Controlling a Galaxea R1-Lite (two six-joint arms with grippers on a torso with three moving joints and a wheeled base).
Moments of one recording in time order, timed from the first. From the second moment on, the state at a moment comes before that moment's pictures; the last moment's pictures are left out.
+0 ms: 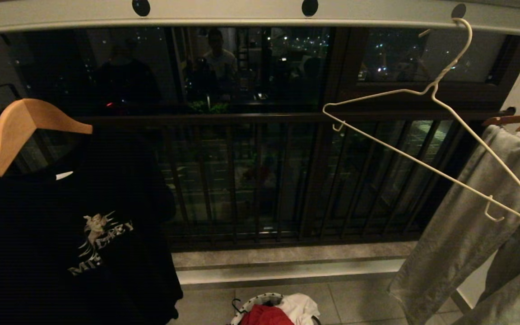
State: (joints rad) left arm 0.00 0.00 0.00 0.00 -0.01 0.01; right arm 0.00 0.00 0.00 0.00 0.03 -0.06
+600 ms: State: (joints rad) left arm 0.00 0.00 0.00 0.00 -0.01 0.01; right arm 0.00 0.00 0.00 0.00 0.02 -0.05
